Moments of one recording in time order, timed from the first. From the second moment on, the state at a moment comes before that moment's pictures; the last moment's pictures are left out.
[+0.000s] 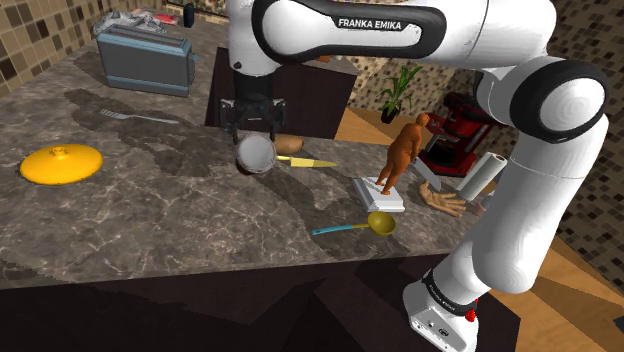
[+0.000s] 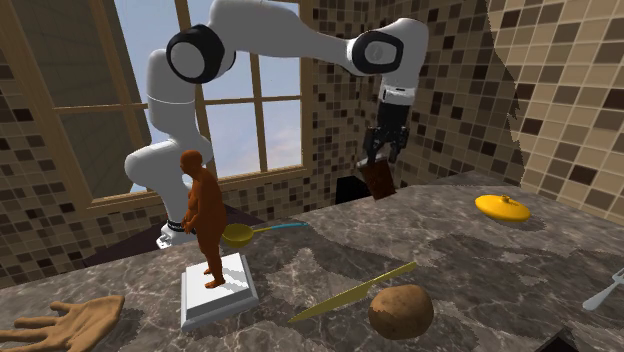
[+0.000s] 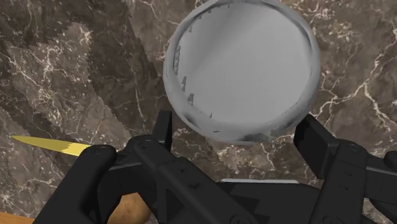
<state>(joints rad) 0.11 0.30 0.48 -1.51 -0.18 1.67 1.04</state>
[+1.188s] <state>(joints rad) 0.01 0.11 0.44 -1.59 -0.11 1.58 0.88</state>
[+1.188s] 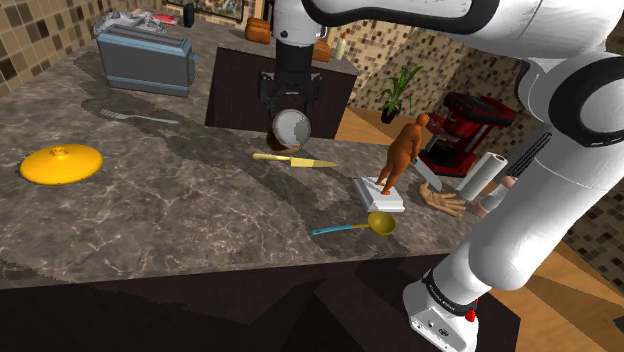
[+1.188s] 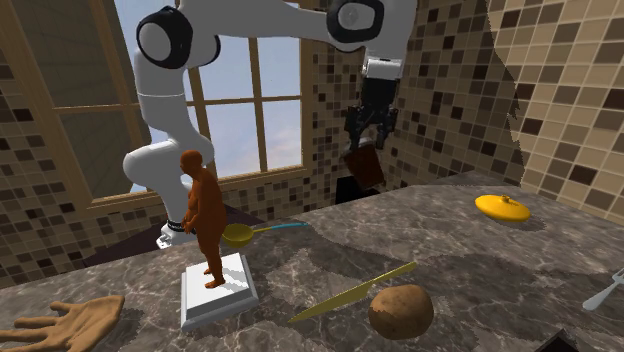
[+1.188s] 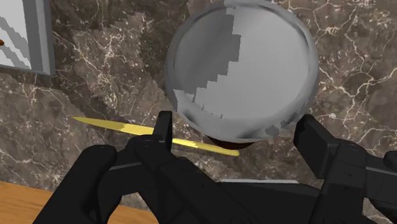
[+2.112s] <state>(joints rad) -0.16 -0.18 0.26 -1.92 -0.05 1.67 0.53</state>
